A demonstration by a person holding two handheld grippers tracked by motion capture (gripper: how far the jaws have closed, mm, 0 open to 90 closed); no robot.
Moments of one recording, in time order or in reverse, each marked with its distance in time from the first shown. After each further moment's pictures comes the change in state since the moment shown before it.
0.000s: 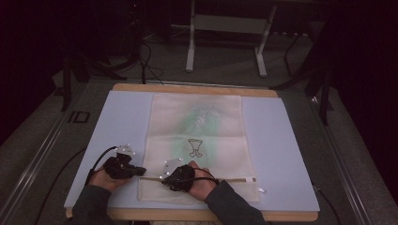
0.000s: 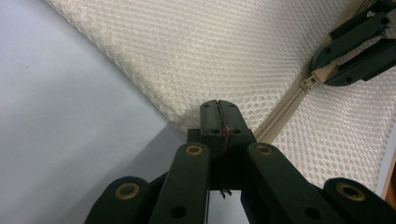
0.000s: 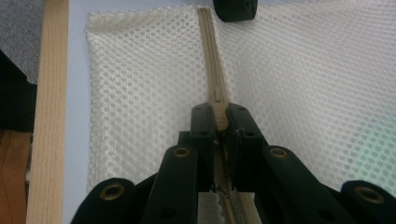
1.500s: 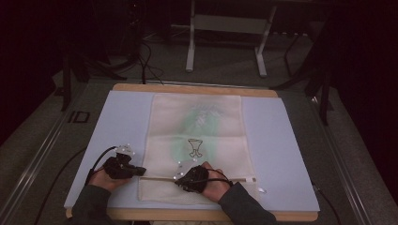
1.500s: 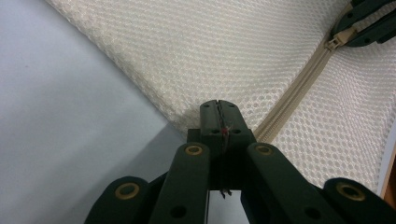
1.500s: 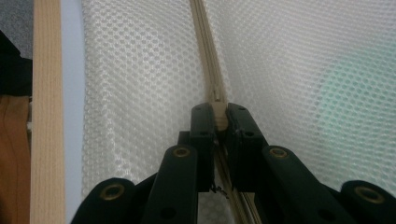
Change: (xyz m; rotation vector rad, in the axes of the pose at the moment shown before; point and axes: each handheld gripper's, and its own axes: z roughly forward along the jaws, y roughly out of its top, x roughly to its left) left arm 0.001 -0.001 0.000 -0.003 -0.004 -0.003; right arm -0.004 -0.028 -0.025 0.038 -0.028 0.026
